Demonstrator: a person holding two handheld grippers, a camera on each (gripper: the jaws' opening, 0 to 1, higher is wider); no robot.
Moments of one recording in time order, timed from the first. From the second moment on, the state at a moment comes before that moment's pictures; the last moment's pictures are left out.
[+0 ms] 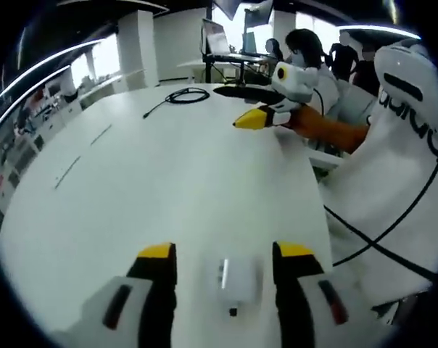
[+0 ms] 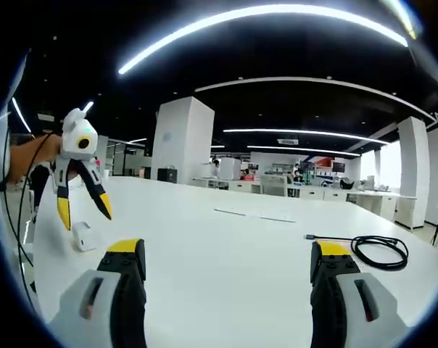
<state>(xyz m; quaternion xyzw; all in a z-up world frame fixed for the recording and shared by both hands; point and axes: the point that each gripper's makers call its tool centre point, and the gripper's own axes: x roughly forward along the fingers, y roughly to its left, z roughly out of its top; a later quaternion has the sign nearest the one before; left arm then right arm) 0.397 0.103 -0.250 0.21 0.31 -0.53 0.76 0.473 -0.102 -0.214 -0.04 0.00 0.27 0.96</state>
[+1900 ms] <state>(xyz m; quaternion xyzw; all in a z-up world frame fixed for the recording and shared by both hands) 0.435 0.177 -0.204 0.00 0.01 -0.18 0.98 0.474 -0.107 -0.215 -0.04 0.00 0.26 0.96</state>
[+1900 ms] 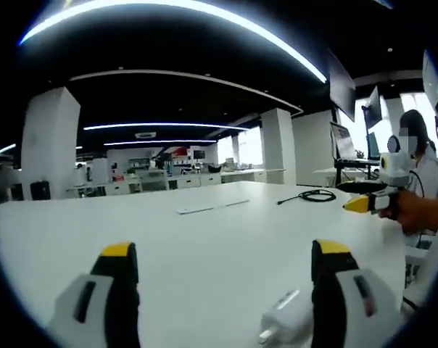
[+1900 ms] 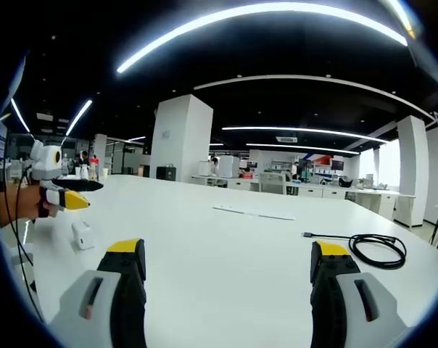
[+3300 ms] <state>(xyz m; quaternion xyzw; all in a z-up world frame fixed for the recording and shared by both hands) 0.431 0.186 -0.200 -0.01 0.00 -0.14 0.99 0.495 -0.134 -0.222 -0.09 0.02 0.27 0.96</state>
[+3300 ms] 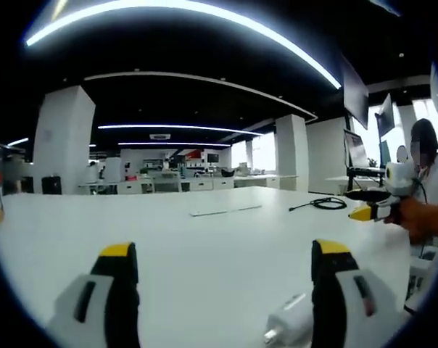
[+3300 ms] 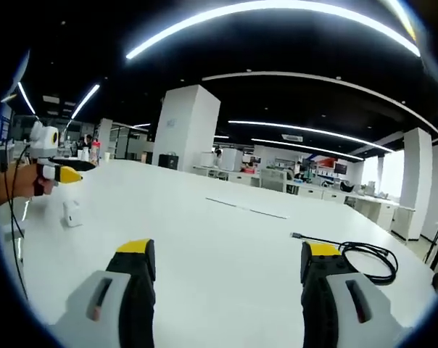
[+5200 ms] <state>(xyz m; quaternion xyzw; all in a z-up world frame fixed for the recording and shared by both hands) 0.421 0.211 -0.215 -0.01 0.03 -0.12 0.99 0.615 -0.264 -0.286 -0.20 0.35 0.28 0.87</state>
